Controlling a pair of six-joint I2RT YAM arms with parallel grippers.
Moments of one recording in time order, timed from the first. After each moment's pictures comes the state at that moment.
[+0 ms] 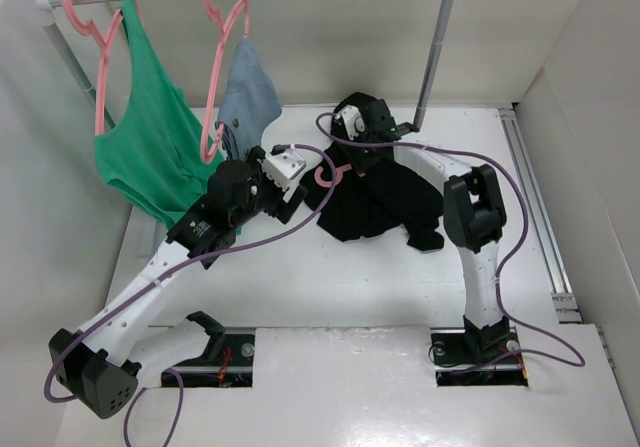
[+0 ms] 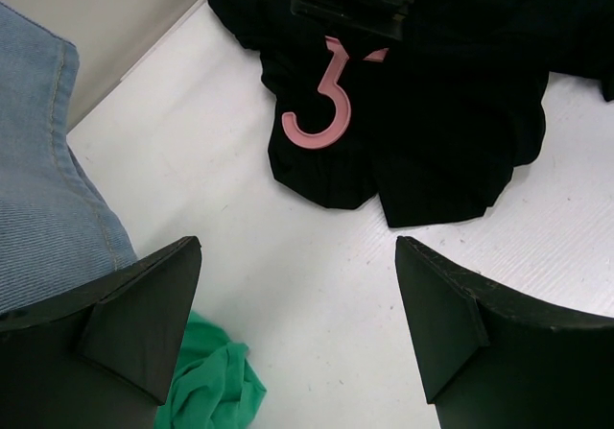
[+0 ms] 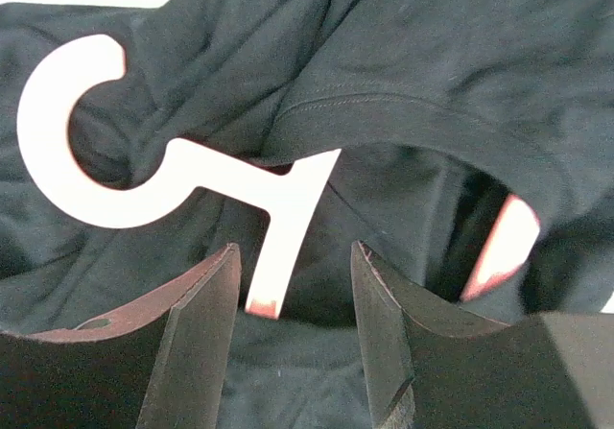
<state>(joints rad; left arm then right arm) -0.59 0.98 0.94 -0.31 0.05 0.29 0.45 2.17 1.82 -0.52 -0.09 -0.29</state>
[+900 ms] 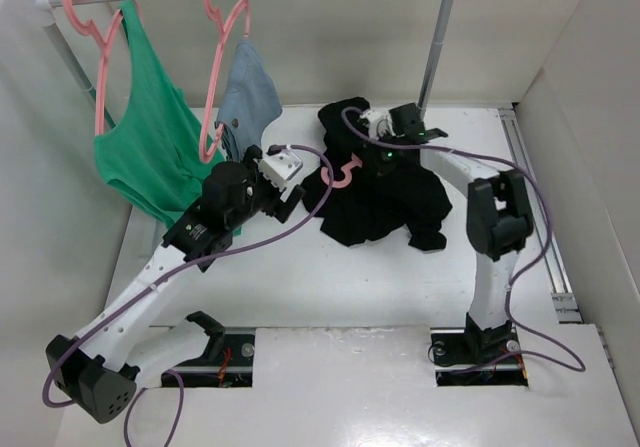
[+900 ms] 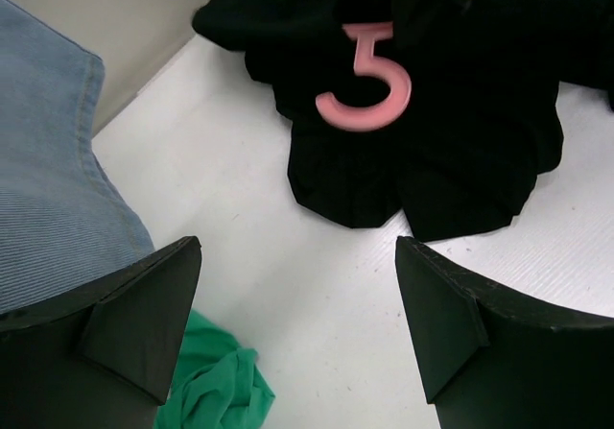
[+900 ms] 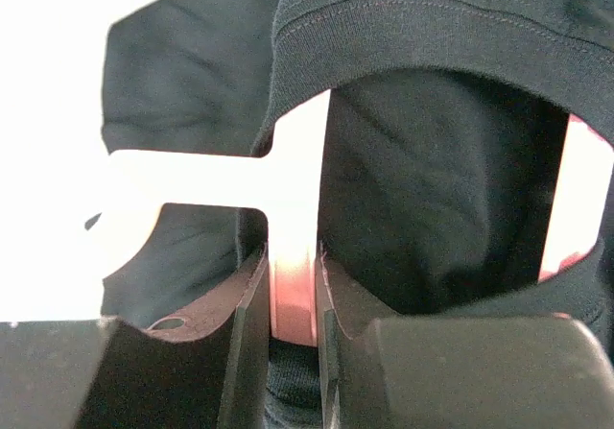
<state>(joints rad) -0.58 0.96 0.94 -0.30 0.05 0.29 0.35 2.05 1.61 -0.45 -0.46 -0.22</state>
